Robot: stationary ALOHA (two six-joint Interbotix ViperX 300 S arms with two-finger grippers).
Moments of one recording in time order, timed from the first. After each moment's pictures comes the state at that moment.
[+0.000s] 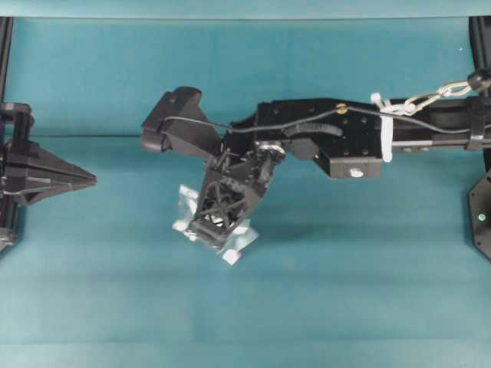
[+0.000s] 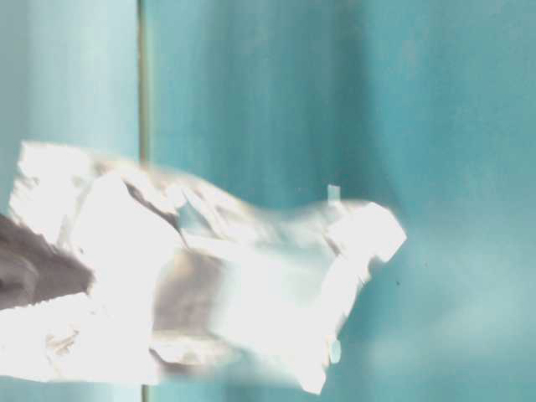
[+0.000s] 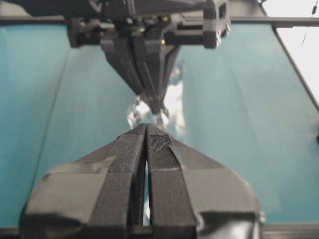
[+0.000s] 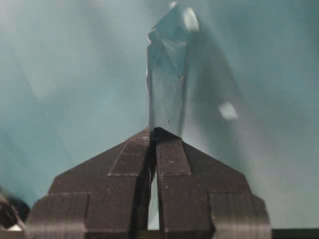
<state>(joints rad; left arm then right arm) -0.03 -0.99 1.12 0.02 -0.01 -0.02 -0.04 0.28 -0.16 0.17 1.14 0.32</state>
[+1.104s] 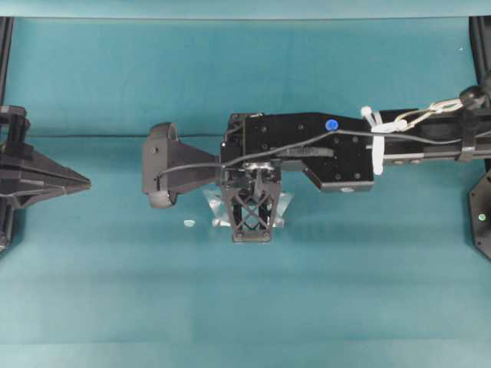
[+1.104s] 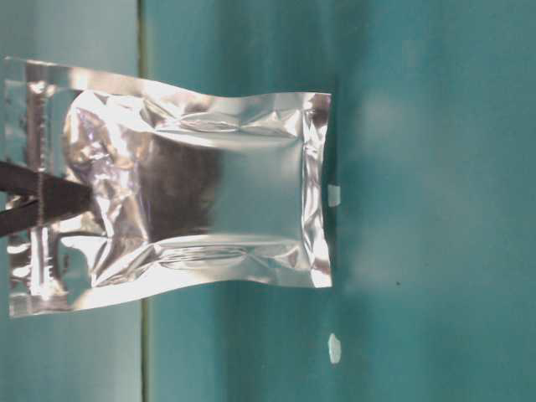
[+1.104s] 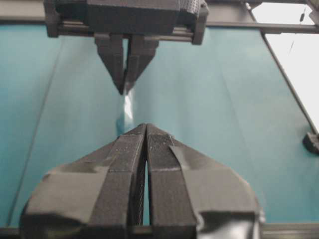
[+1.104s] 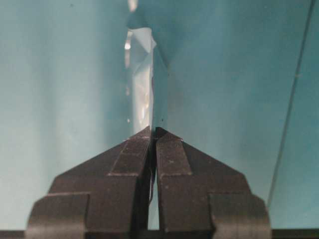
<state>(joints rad) -0.05 -1.01 1.13 0.02 -0.01 -0.06 0.01 0.32 -0.19 -0.04 1.33 -0.03</state>
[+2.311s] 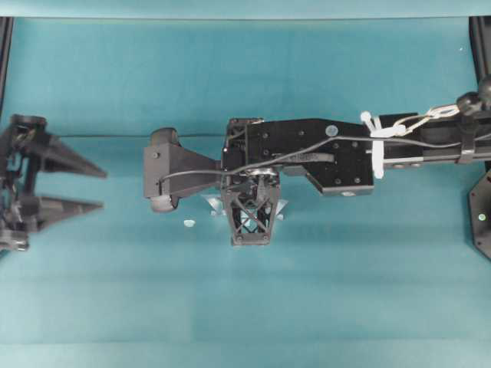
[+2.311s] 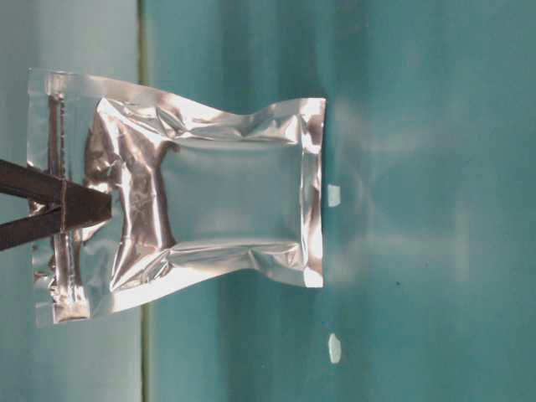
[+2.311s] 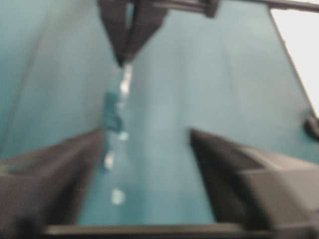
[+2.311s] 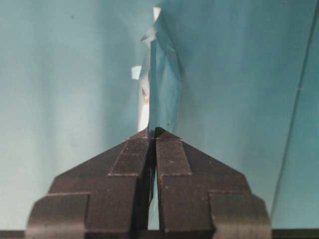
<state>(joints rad) -0.04 -0.88 1.16 0.02 -0.07 -0.14 0.01 0.32 -0.17 -0.04 1.27 -0.03</state>
